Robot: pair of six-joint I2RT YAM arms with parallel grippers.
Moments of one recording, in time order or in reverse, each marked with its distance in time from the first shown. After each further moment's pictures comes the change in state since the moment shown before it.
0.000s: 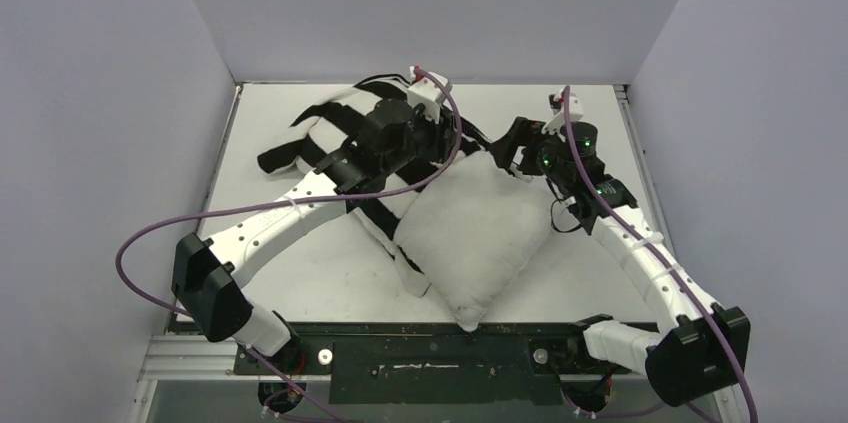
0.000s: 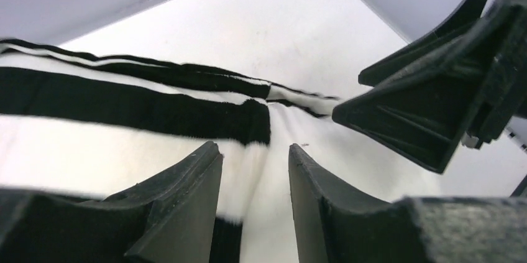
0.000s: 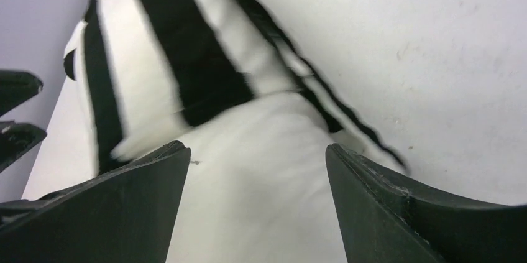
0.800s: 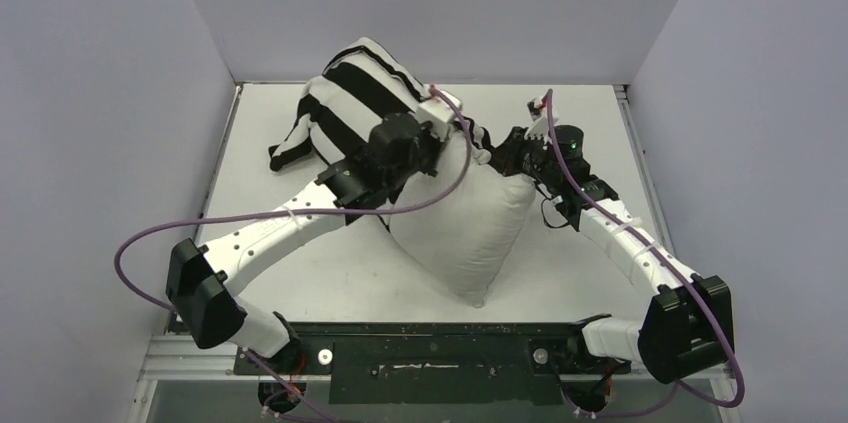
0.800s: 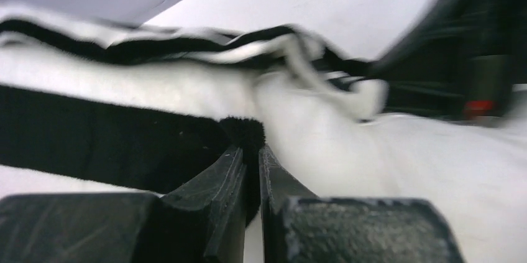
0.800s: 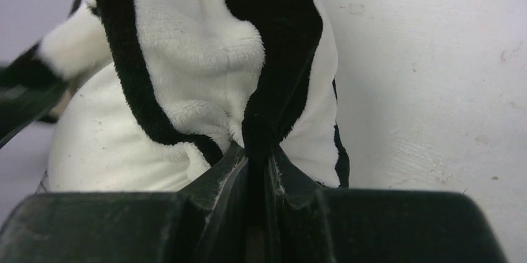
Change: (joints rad) left arm 0.021 -0.045 -0.043 -0.051 -0.072 0.152; right arm 0.002 0.071 -0.028 0.135 -0.254 -0.029
